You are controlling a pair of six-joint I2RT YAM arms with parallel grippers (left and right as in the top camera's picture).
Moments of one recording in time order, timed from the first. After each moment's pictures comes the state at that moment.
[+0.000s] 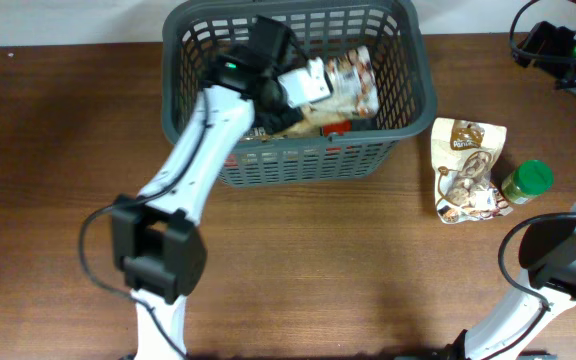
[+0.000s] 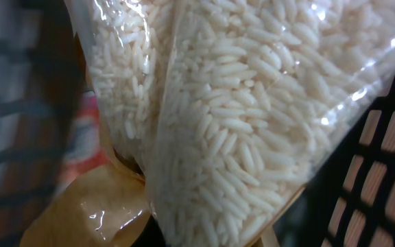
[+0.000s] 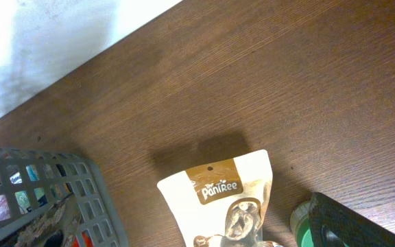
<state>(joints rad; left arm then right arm) -0.42 2.13 2.03 -0.98 0.13 0.83 -0.37 2.06 2.32 -1.27 -0.21 0.19</state>
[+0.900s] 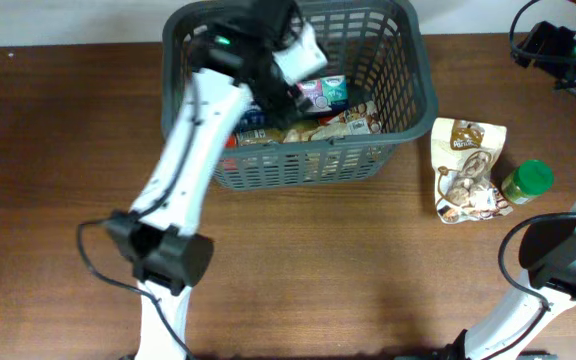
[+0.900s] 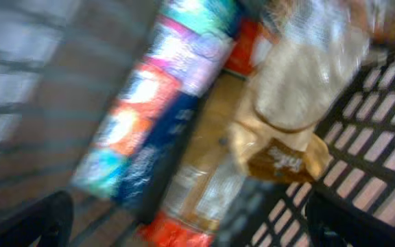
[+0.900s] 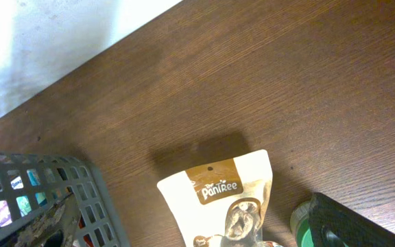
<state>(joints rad) -0.42 2.19 2.49 -1.39 0.04 0.52 -0.37 2.06 2.32 -1.27 -0.21 0.19</state>
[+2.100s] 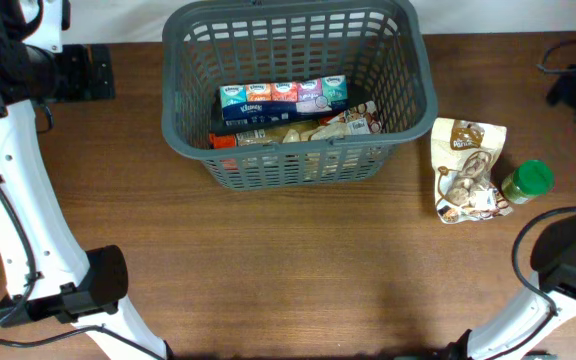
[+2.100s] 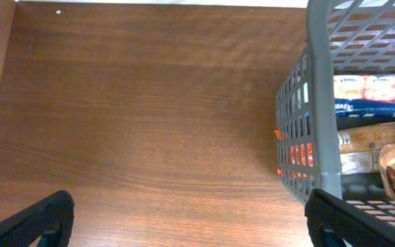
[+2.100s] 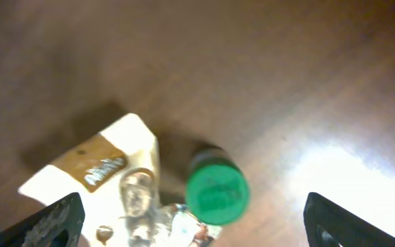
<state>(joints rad) 0.18 1.97 2.70 -1.68 0.03 0.11 -0.47 2.04 2.18 -1.36 0.07 0.23</state>
